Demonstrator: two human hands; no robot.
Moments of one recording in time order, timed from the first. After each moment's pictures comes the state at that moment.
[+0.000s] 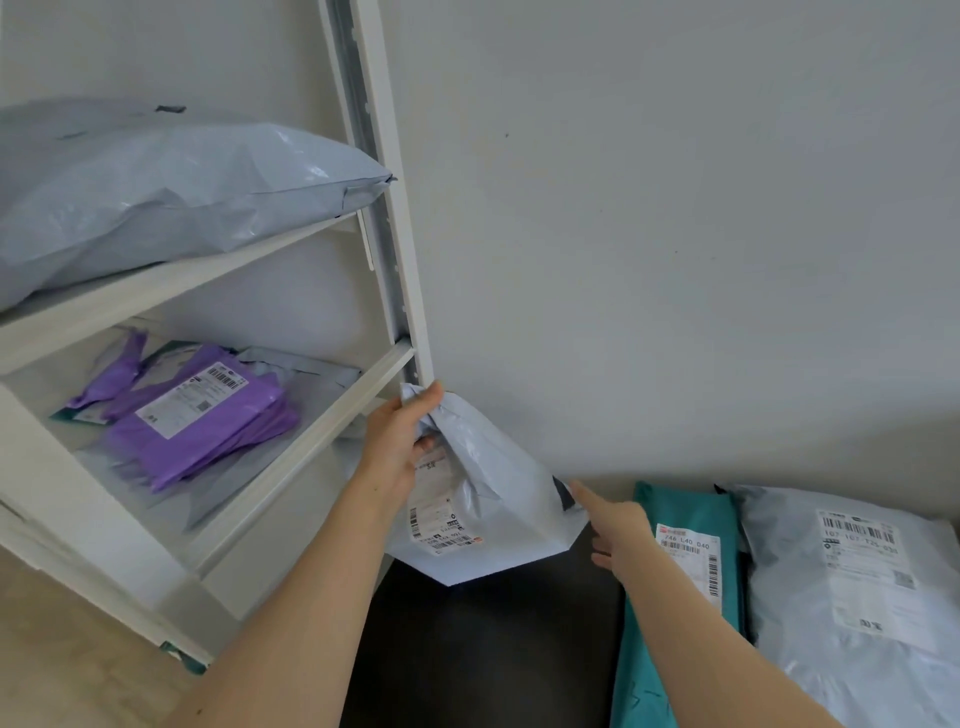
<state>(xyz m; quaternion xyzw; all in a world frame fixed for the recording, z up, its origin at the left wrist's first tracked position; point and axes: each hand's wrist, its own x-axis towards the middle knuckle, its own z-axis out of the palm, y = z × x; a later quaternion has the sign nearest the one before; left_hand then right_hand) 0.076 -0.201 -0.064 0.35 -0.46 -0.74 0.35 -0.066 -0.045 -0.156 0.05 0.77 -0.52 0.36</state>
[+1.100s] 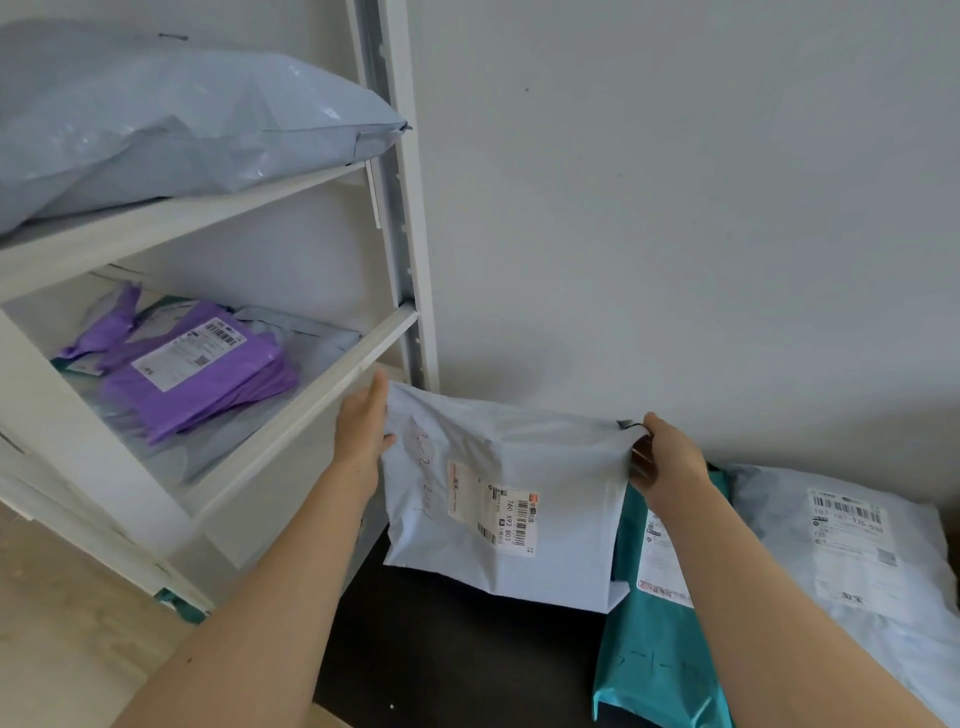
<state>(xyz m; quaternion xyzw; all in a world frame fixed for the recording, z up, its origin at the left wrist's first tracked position) 0.100 -0.233 -0.115 0.47 -0.54 -0.61 0.34 -0.094 -0.025 -0.111 0.13 0.61 -0.72 0.29</state>
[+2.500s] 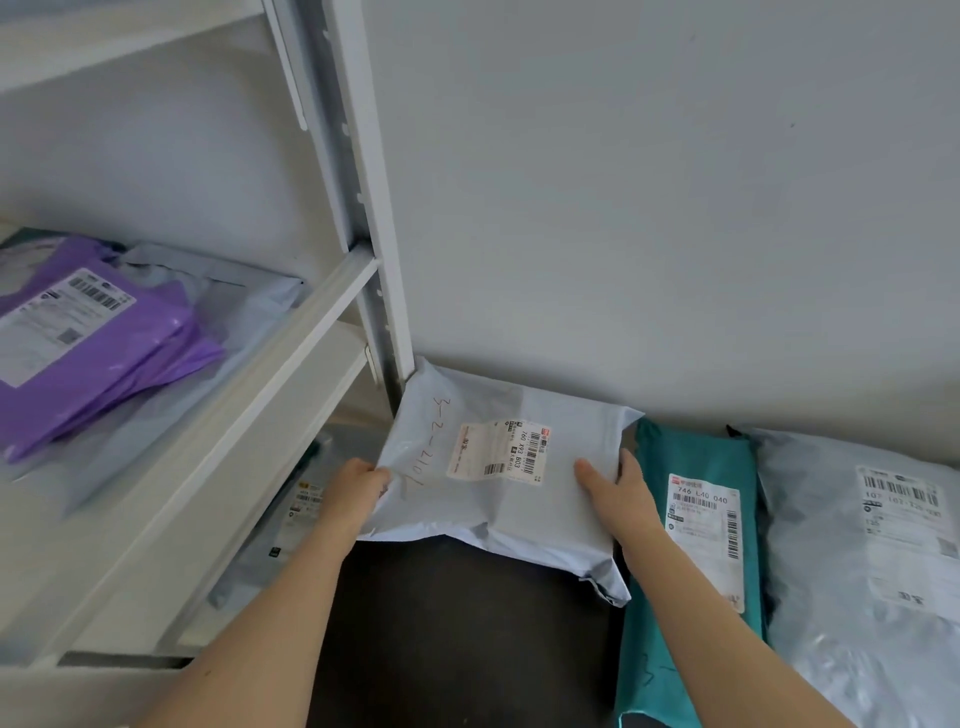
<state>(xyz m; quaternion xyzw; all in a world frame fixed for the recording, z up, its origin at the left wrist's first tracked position) 0.088 -0.271 -0.248 0.57 -0.67 -0.47 0.00 -0.085 -0.058 -0.227 -0.04 0.84 -0.46 0.28</state>
